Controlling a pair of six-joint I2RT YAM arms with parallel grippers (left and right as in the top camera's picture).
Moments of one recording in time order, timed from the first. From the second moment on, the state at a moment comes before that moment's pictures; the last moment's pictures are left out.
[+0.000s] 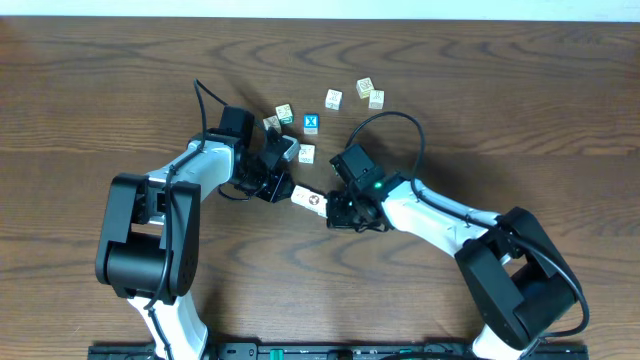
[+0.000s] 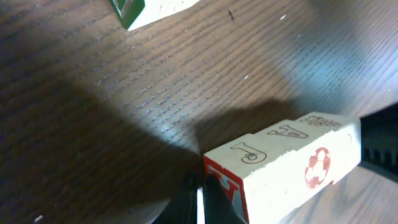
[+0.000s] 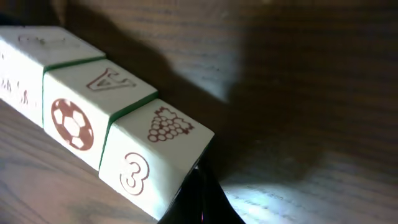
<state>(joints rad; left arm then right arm) -0.18 1.94 1.08 -0.58 0.62 0.31 0.65 1.85 1.02 -0.43 -0.24 0.66</state>
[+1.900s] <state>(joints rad) -0.26 1.92 1.10 -0.53 0.41 0.18 0.54 1.85 1.03 -0.45 -0.28 0.64</state>
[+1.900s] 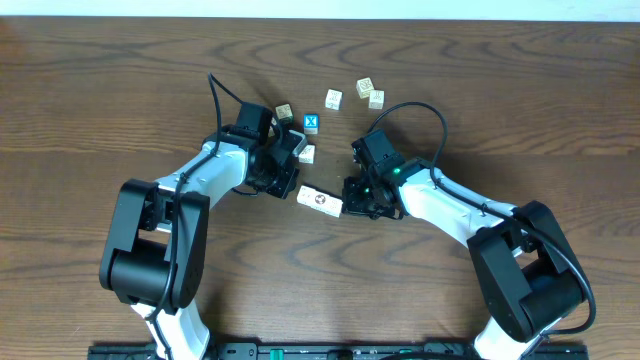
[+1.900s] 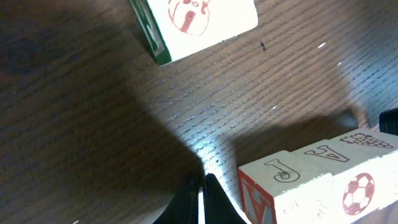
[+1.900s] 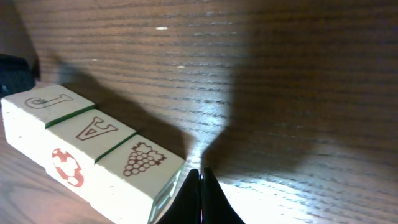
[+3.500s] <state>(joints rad) -0.24 1.93 1.10 -0.60 0.50 0.12 0.55 1.85 1.03 -0.42 -0.35 0.71</state>
